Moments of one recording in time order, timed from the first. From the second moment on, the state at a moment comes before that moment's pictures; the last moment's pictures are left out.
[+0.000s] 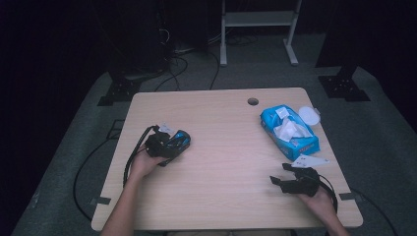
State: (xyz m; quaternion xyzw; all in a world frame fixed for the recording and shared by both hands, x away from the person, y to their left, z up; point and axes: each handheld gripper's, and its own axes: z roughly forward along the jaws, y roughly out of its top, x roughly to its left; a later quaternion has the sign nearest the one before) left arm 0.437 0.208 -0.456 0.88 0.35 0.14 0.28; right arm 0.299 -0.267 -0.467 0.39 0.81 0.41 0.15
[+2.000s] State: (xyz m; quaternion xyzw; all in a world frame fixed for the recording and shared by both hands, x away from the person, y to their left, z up) left arm 0.394 0.035 -0.457 0.94 0.15 0.06 0.31; right arm 0.296 -0.274 -0.457 0.39 0.80 0.43 0.18
